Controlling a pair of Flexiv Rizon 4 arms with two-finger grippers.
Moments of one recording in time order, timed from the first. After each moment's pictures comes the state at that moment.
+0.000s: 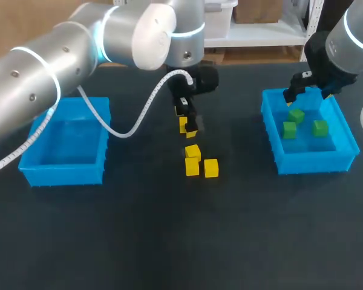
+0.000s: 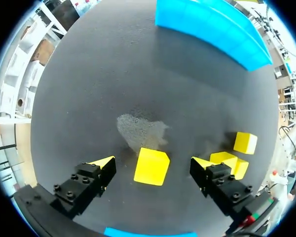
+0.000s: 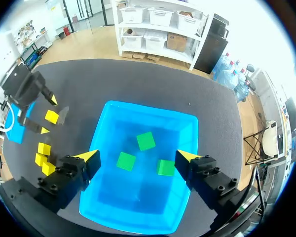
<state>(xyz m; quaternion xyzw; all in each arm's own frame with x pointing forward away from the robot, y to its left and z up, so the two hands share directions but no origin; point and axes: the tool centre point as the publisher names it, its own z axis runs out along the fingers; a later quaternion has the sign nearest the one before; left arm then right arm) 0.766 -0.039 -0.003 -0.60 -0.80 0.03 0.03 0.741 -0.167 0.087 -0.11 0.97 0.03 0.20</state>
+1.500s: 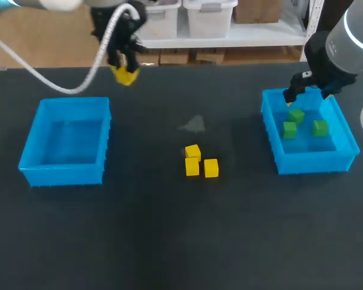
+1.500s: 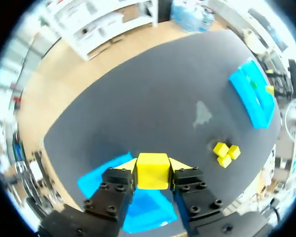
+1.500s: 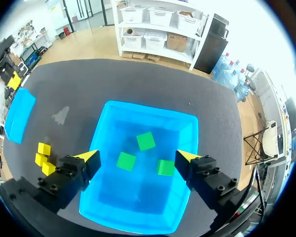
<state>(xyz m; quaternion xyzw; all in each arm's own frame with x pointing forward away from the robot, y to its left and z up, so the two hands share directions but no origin) 0.784 0.103 0.138 -0.26 -0.97 0.01 -0.02 0.741 -0.167 0.087 -0.11 0.97 0.03 0.20</state>
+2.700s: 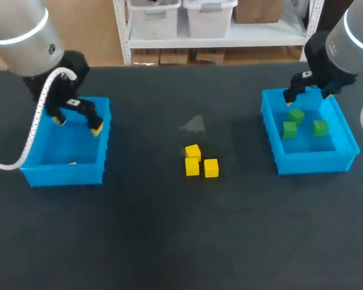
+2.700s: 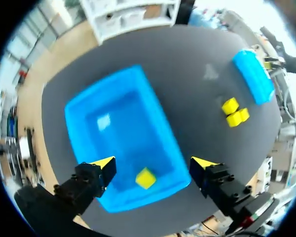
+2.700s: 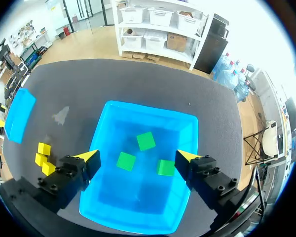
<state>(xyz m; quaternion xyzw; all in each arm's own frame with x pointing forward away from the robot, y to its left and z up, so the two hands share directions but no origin) 0.663 0.170 0.106 -0.23 -0.97 0.05 -0.09 0.741 -0.167 0.087 -0.11 0.97 0.03 0.20</state>
